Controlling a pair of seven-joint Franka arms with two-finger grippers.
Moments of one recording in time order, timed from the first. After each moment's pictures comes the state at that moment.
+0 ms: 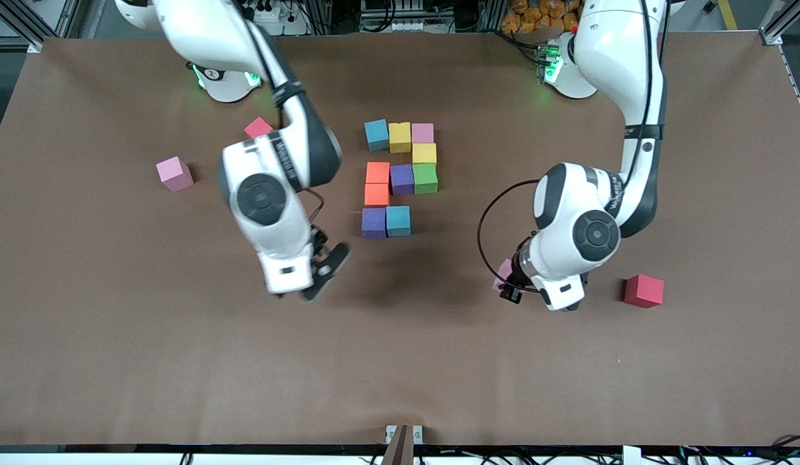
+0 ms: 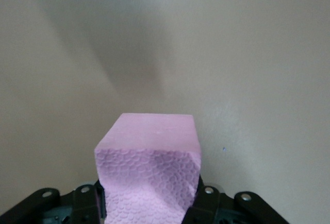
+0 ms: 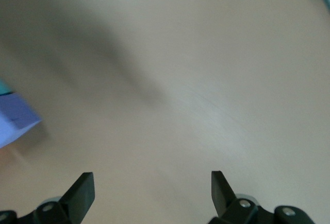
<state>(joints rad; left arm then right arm) -0.71 0.66 0.38 -1.46 -0.42 2.03 -1.38 0.71 0.65 -0.41 -1.32 0.17 1.93 -0.48</state>
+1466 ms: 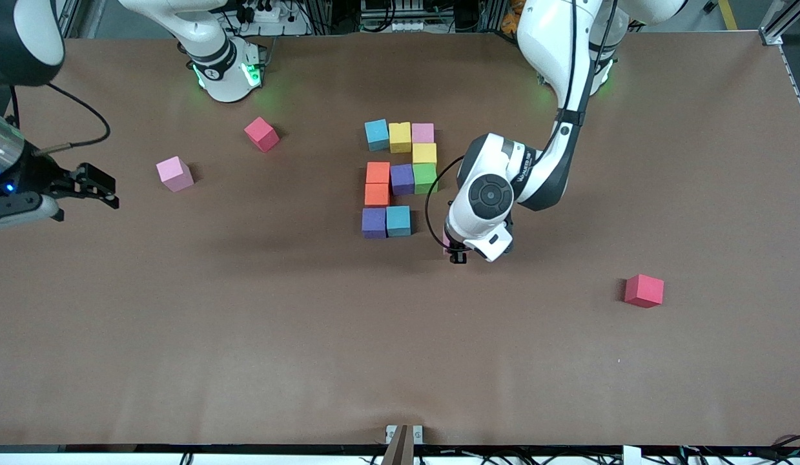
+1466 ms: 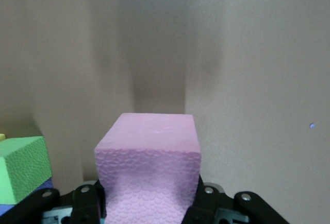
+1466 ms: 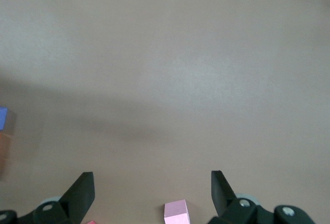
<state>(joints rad) -0.93 0.66 0.37 -1.60 -0.42 2.15 -1.98 0.06 0.01 -0.07 -1.70 0.02 1.78 -0.24</state>
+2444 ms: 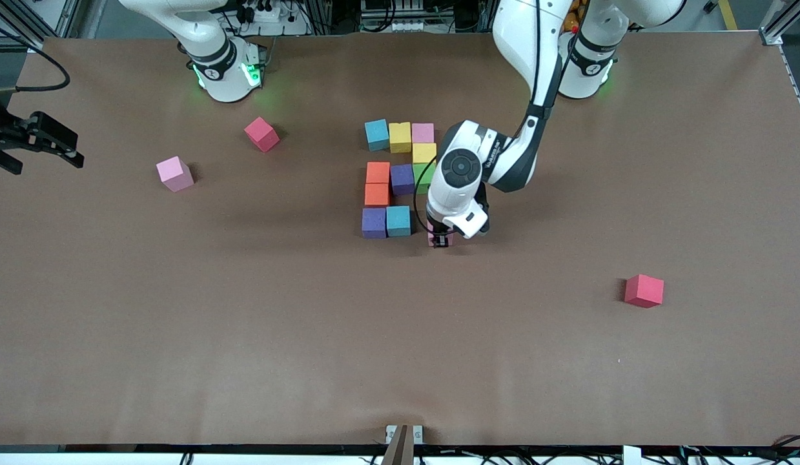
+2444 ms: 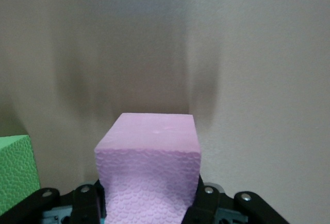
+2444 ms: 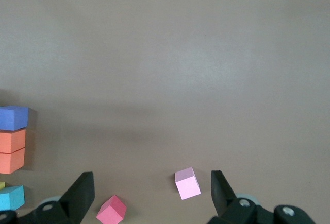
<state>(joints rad) -1.05 0.66 0.35 -1.78 -0.42 2.41 -2.06 0.05 -0.02 -0.07 -1.53 0.00 1.54 -0.12</state>
